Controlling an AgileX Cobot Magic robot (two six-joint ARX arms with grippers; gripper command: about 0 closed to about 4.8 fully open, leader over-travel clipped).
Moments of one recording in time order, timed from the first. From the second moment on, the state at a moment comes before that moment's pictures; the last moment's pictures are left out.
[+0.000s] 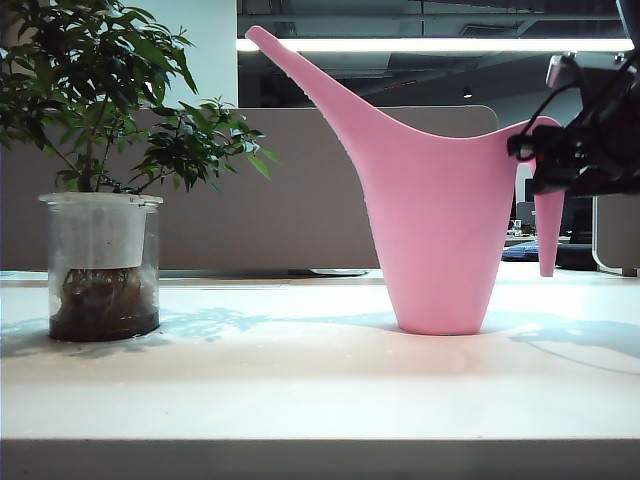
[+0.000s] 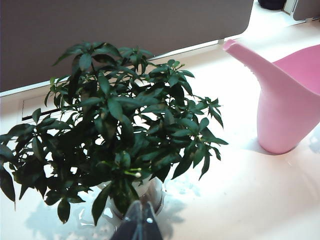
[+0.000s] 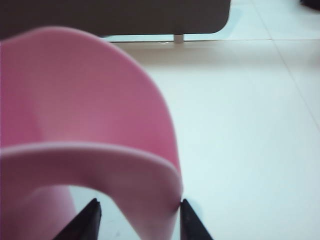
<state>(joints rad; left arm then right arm) -0.42 0.65 1.08 -0.74 -0.09 0.05 0.13 1.43 0.68 0.46 0.07 0.07</state>
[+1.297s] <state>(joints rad) -0.42 0.19 0.57 -0.47 -0.06 -0.01 0.13 0.07 0.68 -0.76 0.05 0.12</state>
